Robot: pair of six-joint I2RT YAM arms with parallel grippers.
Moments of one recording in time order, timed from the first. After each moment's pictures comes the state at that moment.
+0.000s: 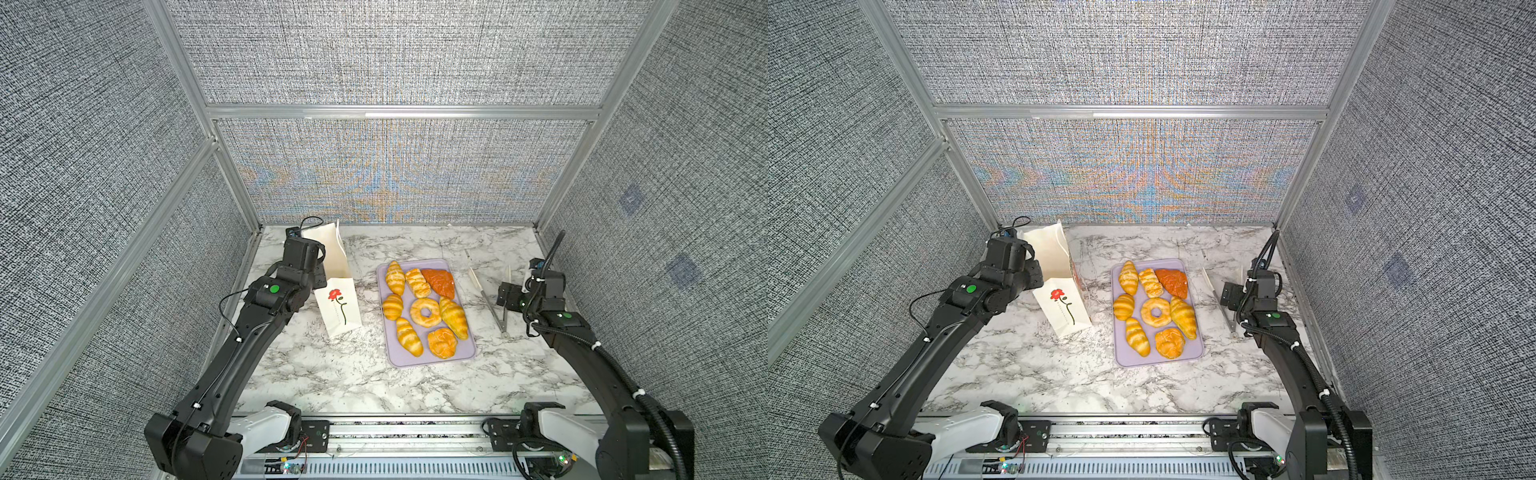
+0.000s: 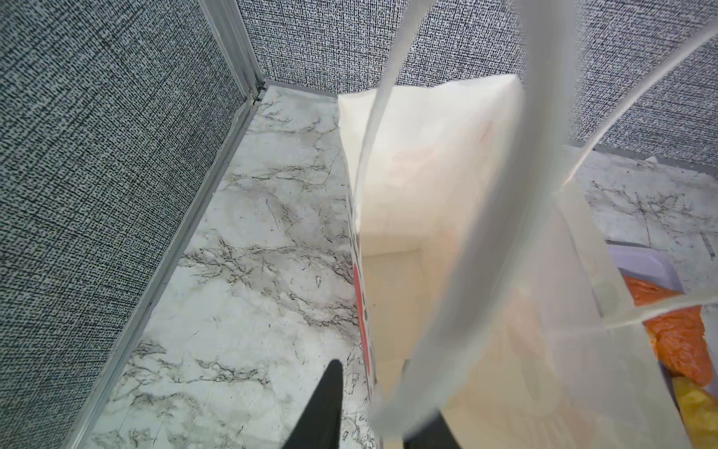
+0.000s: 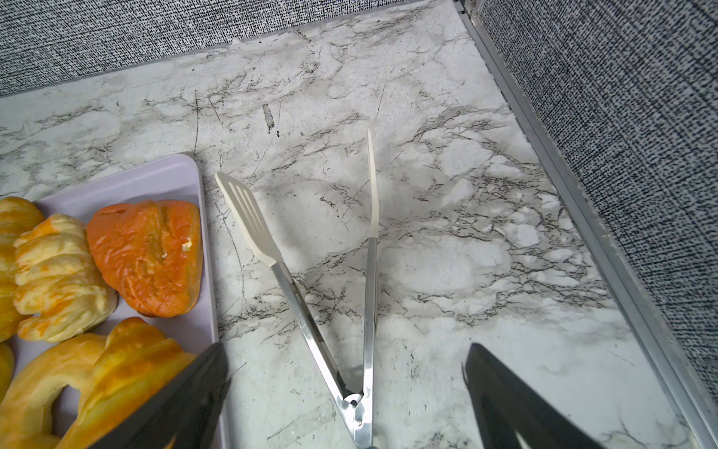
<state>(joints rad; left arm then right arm) -0.37 1.18 1.23 -0.79 -0.35 -0.40 0.02 1.10 0.72 -0.30 0.13 0.20</state>
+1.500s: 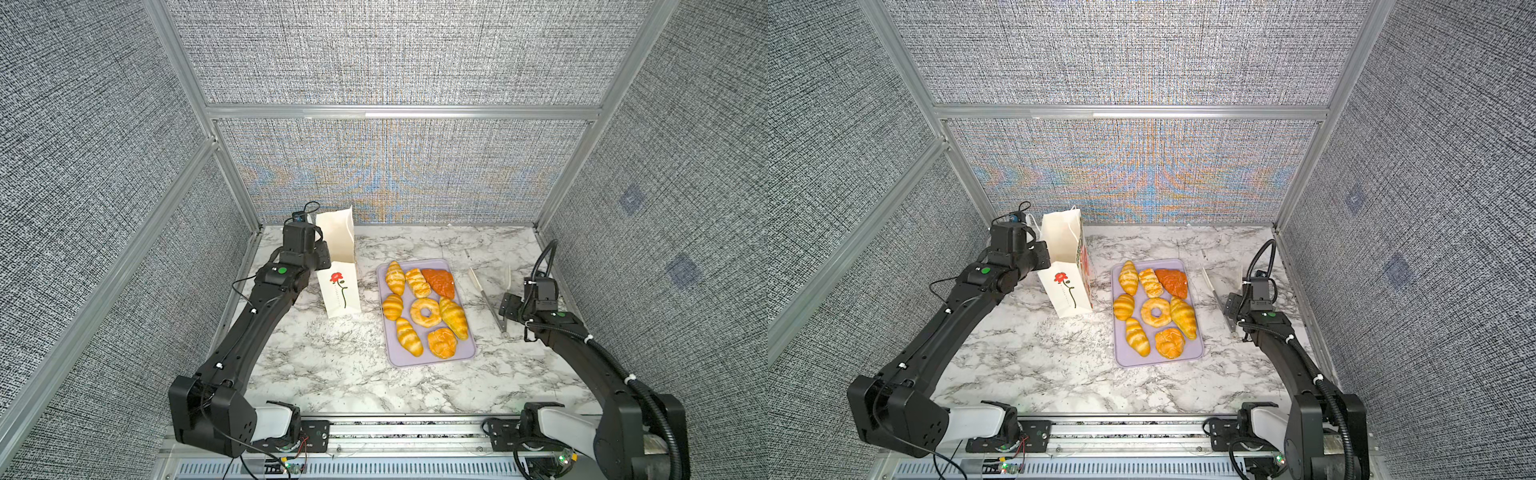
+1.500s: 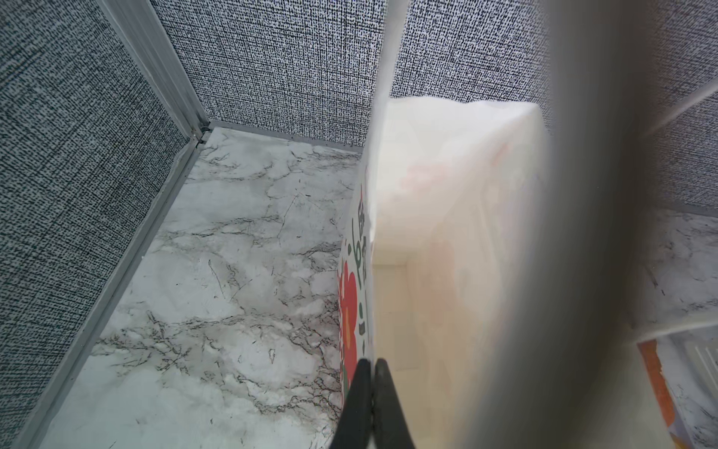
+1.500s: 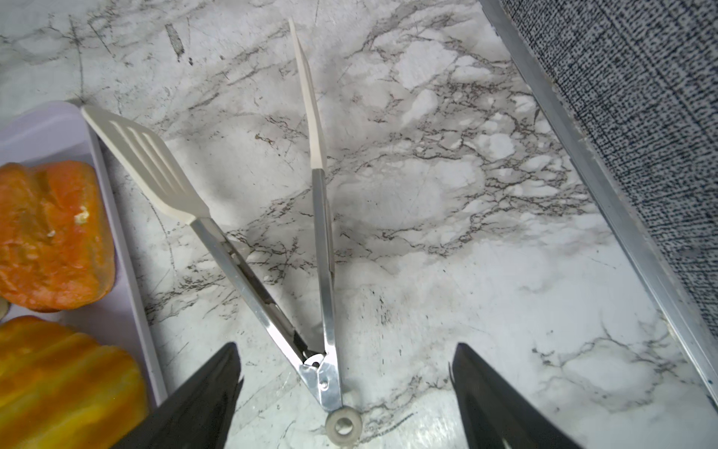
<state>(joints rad) -0.27 1.35 1.25 -0.52 -0.18 -0.30 0.02 1.17 0.68 -0.39 0.23 0.31</state>
